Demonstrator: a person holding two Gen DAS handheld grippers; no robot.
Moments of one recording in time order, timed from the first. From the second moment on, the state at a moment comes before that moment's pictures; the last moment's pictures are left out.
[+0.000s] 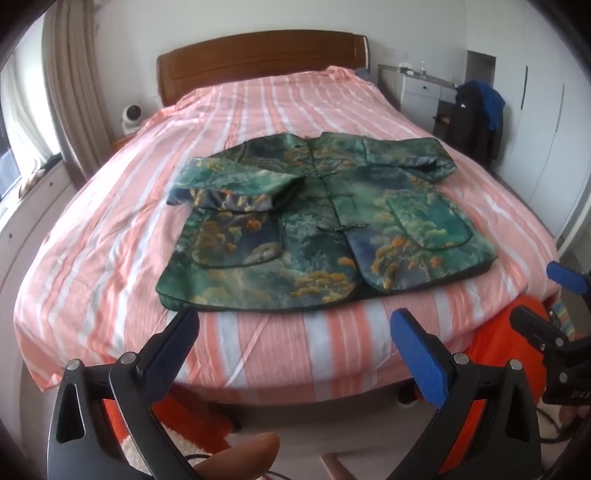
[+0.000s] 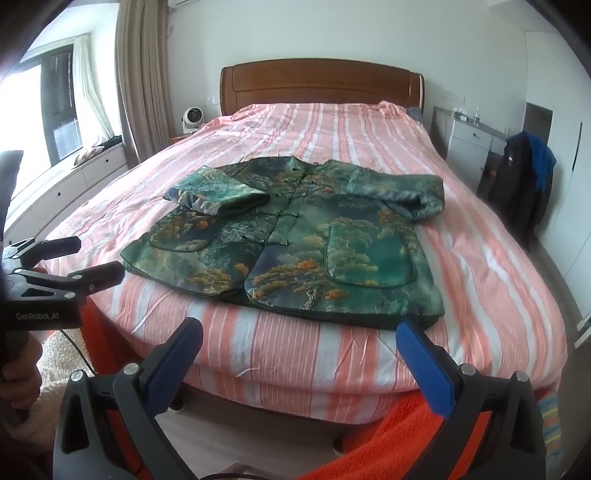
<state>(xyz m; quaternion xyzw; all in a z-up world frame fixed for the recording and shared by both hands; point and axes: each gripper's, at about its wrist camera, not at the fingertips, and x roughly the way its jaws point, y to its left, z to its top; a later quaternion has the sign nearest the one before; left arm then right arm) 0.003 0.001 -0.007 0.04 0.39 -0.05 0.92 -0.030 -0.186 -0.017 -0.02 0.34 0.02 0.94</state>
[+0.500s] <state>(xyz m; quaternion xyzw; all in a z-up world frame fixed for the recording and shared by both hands) 0.005 -0.004 -0.012 0.05 0.39 -0.05 0.92 -0.029 -0.193 -0.019 0.00 0.34 0.02 0.94</state>
